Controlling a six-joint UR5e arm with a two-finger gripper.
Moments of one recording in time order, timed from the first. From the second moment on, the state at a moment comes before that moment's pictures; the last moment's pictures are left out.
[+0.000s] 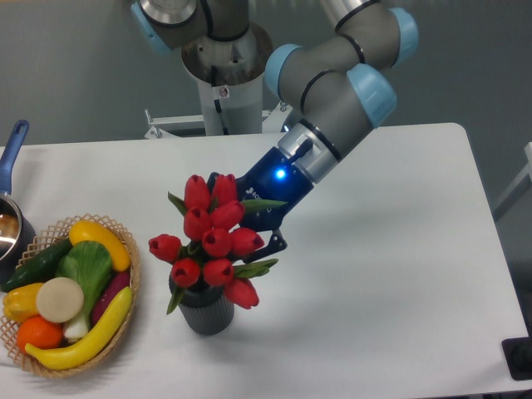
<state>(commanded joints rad) 2.58 -1.85 -1.60 -0.86 0.36 0.88</state>
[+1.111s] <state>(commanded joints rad) 2.68 -1.86 -1.47 -0.86 0.25 0.75</state>
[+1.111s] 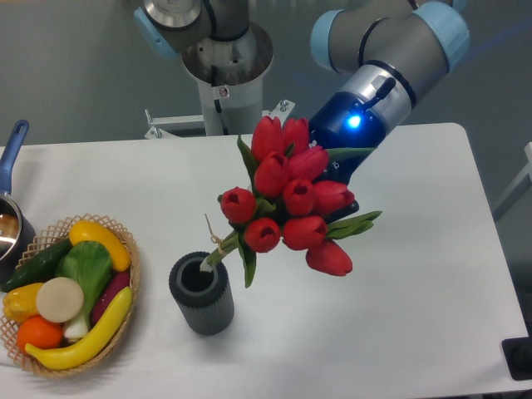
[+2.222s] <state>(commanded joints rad) 2.72 -1.87 -1.47 -0.85 0.25 0.80</state>
